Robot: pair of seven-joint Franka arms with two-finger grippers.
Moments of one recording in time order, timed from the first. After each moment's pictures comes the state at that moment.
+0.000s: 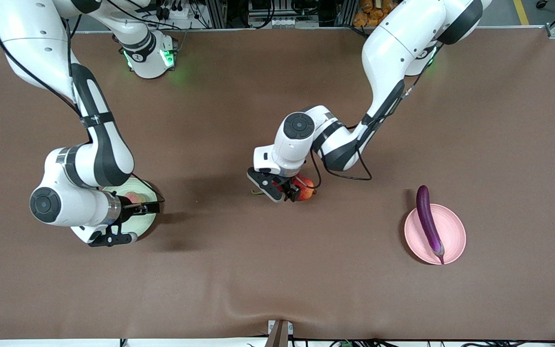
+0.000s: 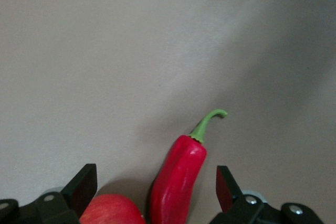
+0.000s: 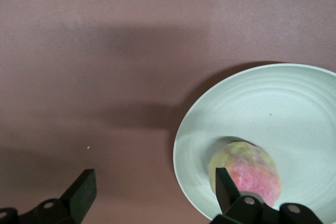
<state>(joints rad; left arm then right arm) -0.50 0.81 -0.35 -1.45 0.29 2.43 -0.14 0.09 0.61 0.04 -1.54 0.13 1.99 -0.02</state>
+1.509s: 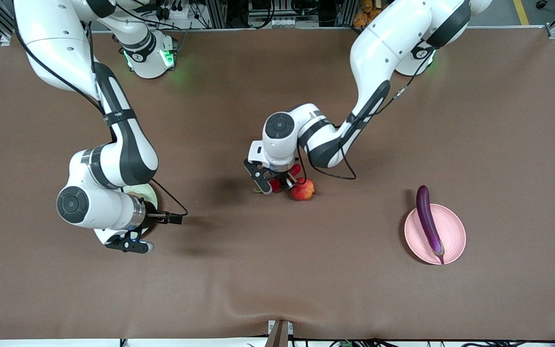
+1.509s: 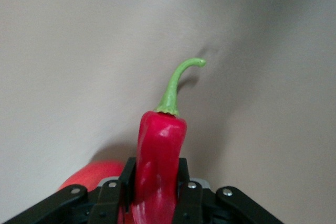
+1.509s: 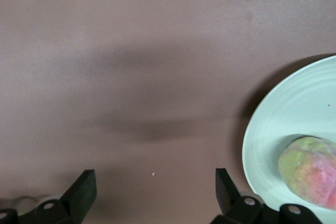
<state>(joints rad) -0.56 0.79 -0.33 -1.40 0.33 2.18 -0.04 0.19 0.66 0.03 -1.43 0.17 2.00 0.28</state>
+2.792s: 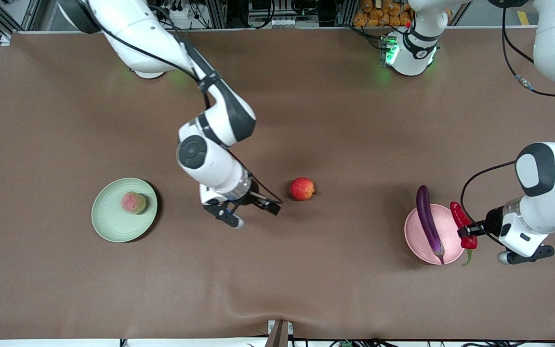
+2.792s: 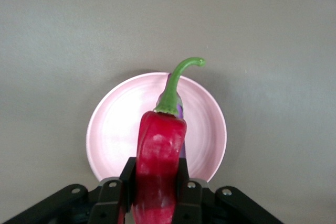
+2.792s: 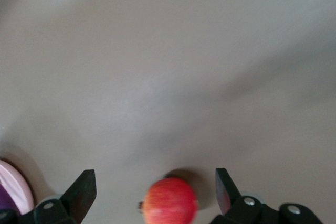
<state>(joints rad) 0.27 0.66 -0.31 -1.43 0.01 2.11 -0.25 0.59 0.78 0.05 -1.32 0.30 2.40 1.02</state>
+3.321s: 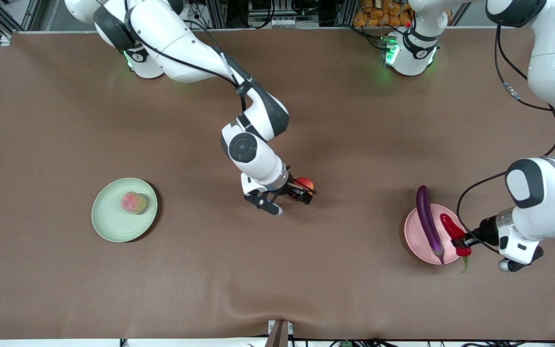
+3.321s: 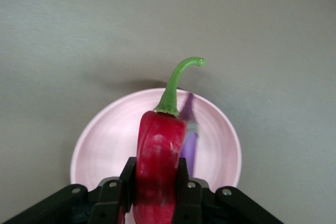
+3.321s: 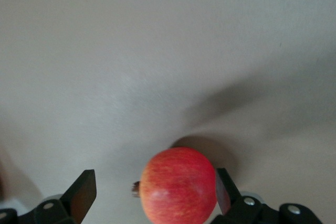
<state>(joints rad) 0.31 0.74 -0.30 -1.44 -0.02 2.20 -0.31 0.70 0.91 0.04 -1.24 0.30 2.41 1.07</state>
